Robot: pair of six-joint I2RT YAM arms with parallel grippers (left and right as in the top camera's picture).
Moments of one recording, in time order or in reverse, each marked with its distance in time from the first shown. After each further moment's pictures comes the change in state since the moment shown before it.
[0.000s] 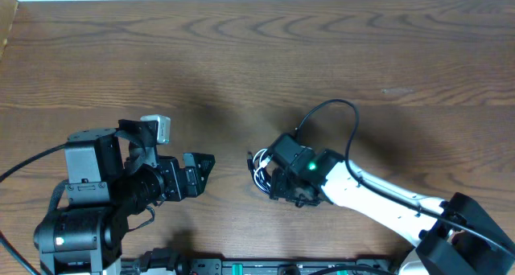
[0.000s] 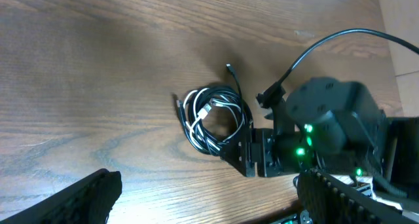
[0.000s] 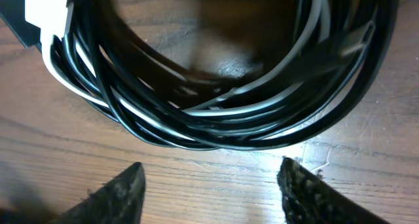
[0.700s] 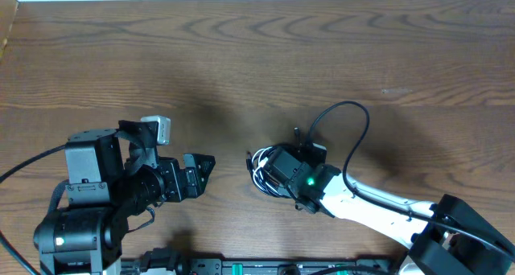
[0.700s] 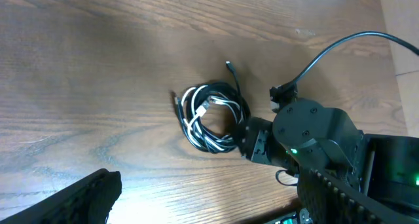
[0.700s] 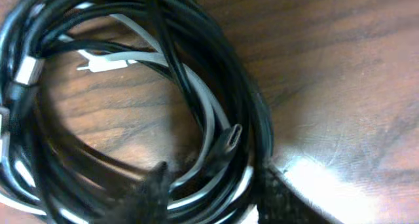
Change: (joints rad) left arm 0.000 0.000 0.000 -0.009 0.000 0.000; right arm 0.055 0.000 -0.114 0.165 0.341 0.175
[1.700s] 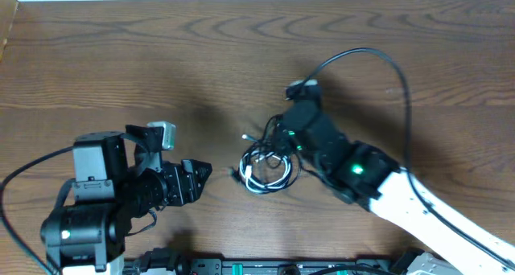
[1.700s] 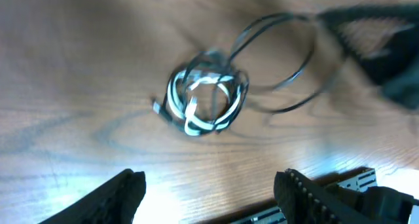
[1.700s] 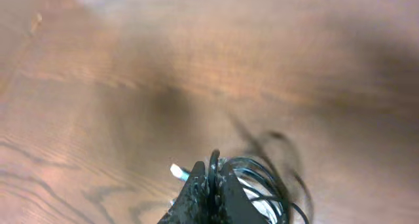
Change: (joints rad) left arm 0.000 0.000 -0.061 -0.029 0.000 0.030; right arm -0.115 -0.299 0.266 0.073 0.017 -0.582
